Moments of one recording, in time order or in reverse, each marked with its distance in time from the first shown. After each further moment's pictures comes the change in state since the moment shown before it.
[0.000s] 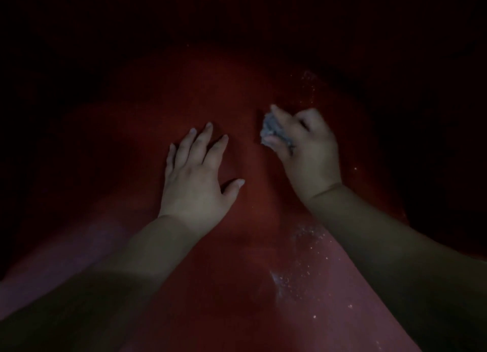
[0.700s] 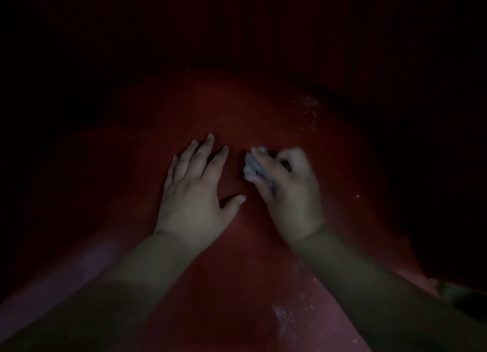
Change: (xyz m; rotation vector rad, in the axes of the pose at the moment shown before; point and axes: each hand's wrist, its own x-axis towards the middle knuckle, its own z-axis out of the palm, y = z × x) left_hand 0.024 -0.008 -0.007 -0.031 -0.004 0.044; right_hand -0.009 -0.024 0.016 0.039 -0.022 -0.019
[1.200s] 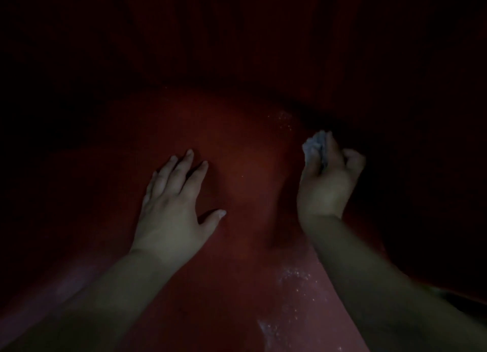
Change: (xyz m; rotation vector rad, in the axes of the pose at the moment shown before) left_hand 0.003 0.001 -0.005 -0.002 -0.051 -0.008; right_hand 0.020 0.047 -0.028 0.062 0.361 0.663
